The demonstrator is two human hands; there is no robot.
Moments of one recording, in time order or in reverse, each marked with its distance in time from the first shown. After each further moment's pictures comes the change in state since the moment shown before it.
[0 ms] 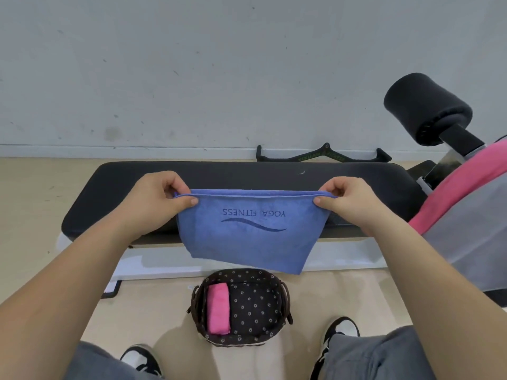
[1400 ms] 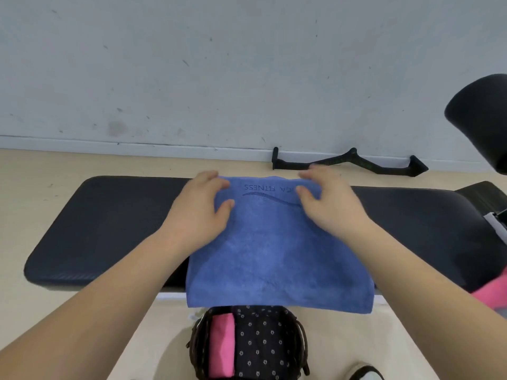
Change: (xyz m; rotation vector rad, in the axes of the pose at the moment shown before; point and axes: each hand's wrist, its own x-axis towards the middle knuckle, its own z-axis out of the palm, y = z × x) left_hand 0.105 -0.011 0.070 0.255 0.031 0.151; right_hand 0.120 -0.032 0.080 -0.257 0.058 -0.247
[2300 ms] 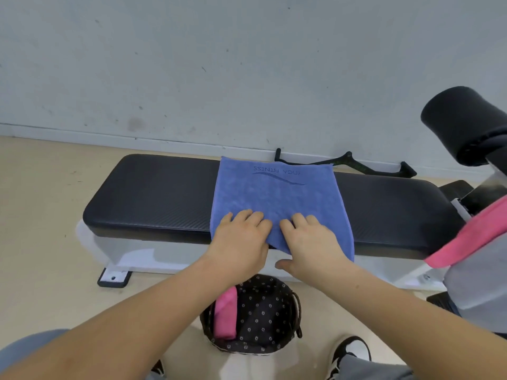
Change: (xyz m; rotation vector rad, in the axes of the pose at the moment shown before) left_hand -0.127 0.047 0.039 0.385 -0.063 0.366; right_hand -0.149 -0.046 0.023 -0.747 -0.300 -0.268
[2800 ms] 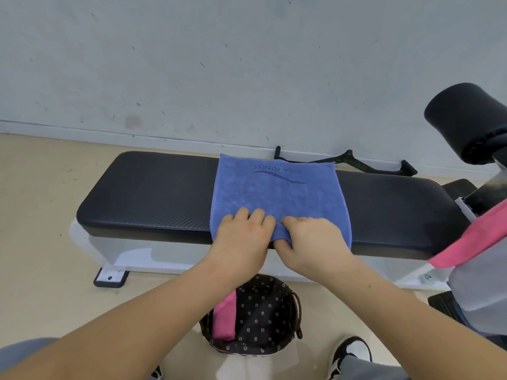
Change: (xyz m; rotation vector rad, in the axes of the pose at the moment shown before) left_hand 0.006 0.009 -0.008 0.102 -0.039 -0.040; right_hand 0.008 0.007 0.008 0.221 0.209 0.017
